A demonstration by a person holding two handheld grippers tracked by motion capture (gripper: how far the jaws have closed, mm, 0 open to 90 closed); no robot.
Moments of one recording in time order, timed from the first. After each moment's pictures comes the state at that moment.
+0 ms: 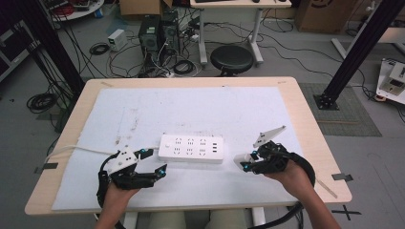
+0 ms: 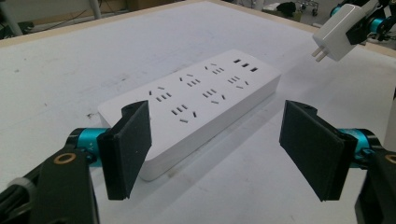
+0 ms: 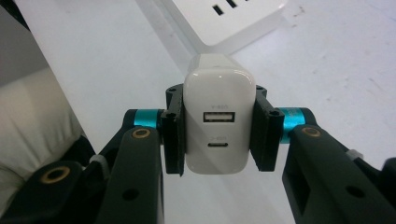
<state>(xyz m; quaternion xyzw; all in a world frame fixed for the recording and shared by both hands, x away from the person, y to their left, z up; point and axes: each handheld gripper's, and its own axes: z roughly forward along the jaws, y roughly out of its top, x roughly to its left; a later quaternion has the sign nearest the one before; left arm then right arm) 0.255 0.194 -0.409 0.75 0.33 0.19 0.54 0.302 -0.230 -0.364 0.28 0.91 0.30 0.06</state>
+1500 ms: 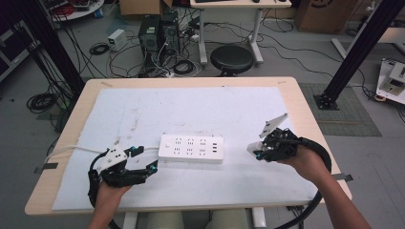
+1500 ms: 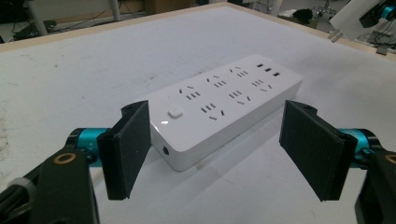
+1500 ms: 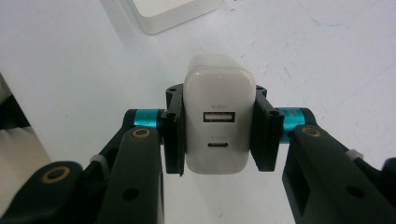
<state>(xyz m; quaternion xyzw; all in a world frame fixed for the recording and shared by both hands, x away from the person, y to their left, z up) 0.257 0.215 -0.405 0.74 0.35 0.20 0.54 0.326 -0.244 -0.336 0.24 0.94 0.21 0.13</state>
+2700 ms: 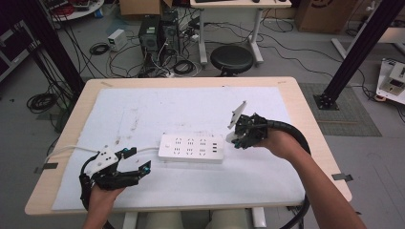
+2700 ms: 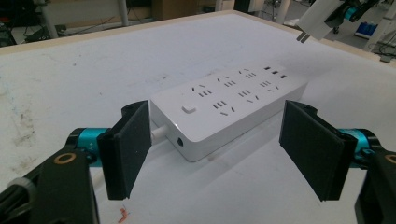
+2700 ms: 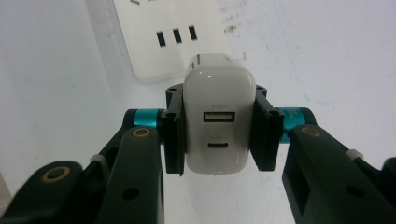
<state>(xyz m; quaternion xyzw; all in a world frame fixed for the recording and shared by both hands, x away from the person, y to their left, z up) 0.248 0.232 -0.408 0.73 0.36 0.21 0.55 0.364 -0.164 -0.322 0.13 0.97 0.14 0.14</state>
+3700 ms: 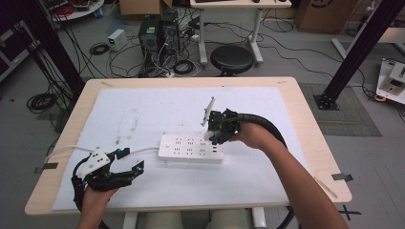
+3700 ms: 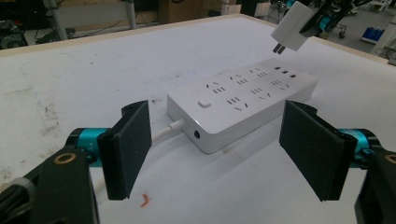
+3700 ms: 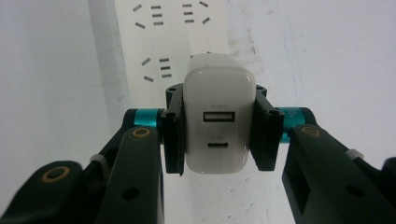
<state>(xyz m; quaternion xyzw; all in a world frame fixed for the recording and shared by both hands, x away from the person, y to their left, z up) 0.245 0.250 -0.410 0.72 0.36 0.22 0.55 0.386 -0.100 -0.326 0.08 0.98 0.13 0.12</state>
